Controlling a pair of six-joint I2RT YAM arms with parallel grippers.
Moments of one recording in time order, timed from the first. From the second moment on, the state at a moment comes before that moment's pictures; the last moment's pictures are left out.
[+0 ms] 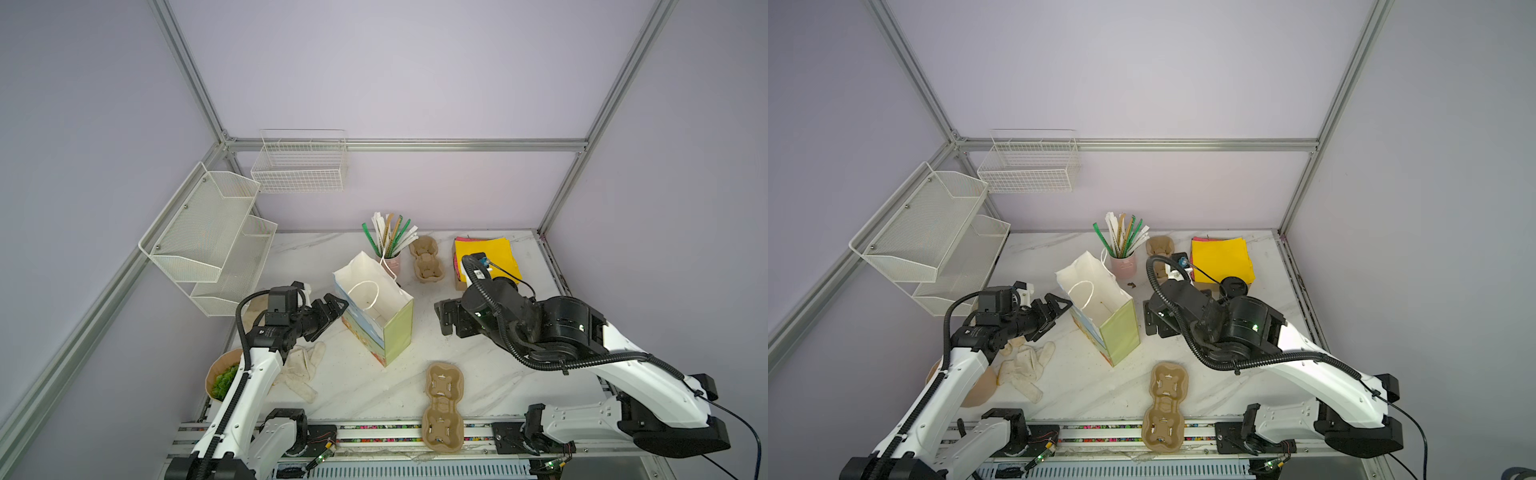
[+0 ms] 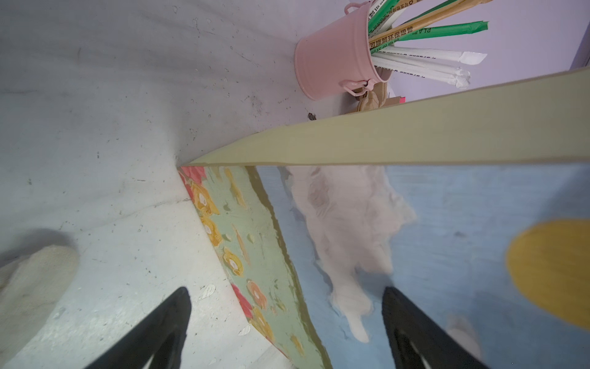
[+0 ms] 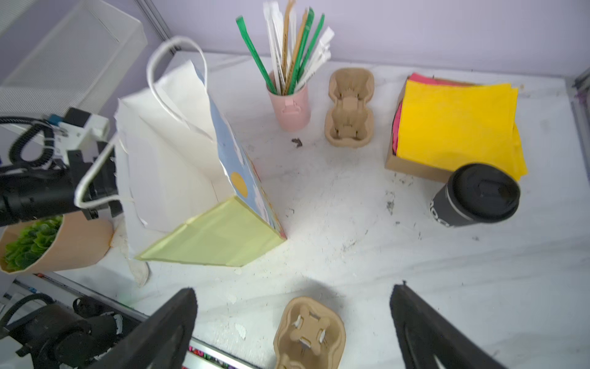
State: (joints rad) left arm -0.02 0.97 0.74 -0.54 0.48 -0.76; right arm 1.18 1.23 1.55 -1.21 0.52 0.81
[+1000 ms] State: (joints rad) left arm 0.02 1.11 0.65 -0.35 0.40 -0.81; right arm 1.47 1.15 0.76 -0.81 0.23 1.52
